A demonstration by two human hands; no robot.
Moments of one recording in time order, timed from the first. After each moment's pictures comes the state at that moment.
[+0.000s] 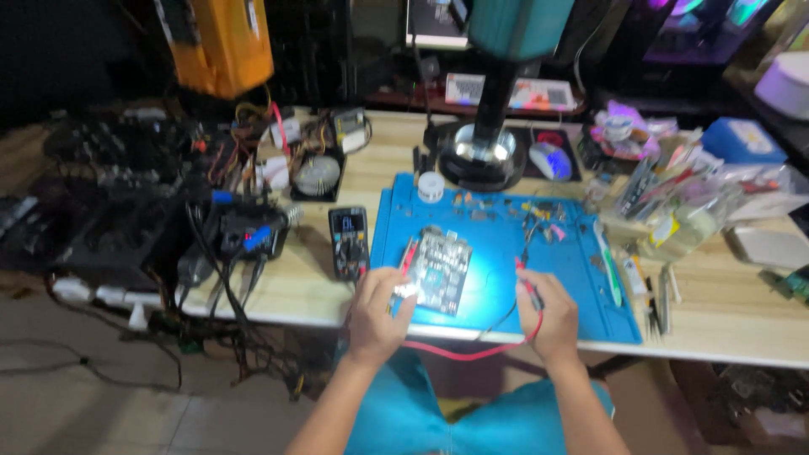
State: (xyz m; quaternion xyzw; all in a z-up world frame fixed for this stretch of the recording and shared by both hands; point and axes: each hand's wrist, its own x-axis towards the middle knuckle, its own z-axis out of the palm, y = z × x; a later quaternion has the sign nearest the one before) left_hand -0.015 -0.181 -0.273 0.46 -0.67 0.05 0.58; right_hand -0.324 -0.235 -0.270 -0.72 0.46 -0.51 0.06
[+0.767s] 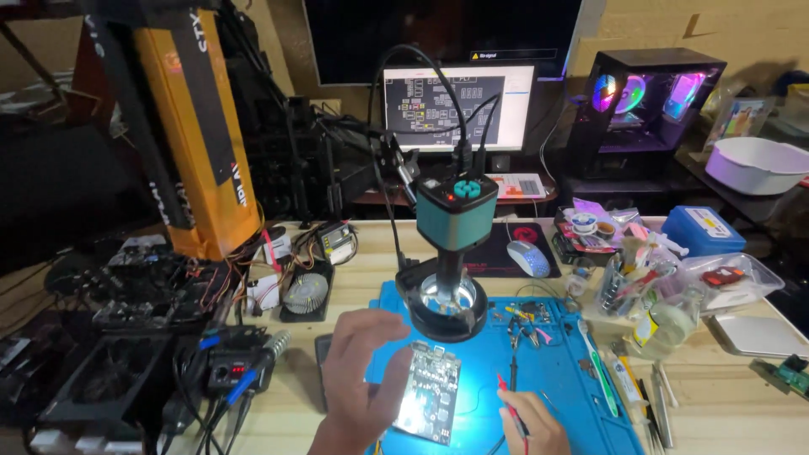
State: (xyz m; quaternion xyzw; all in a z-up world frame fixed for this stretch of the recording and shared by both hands) left_hand -0.036 -0.209 -0.044 0.35 -0.67 0.03 0.66; right_hand -0.308 -0.232 -0.251 -0.64 0.62 -0.39 0.23
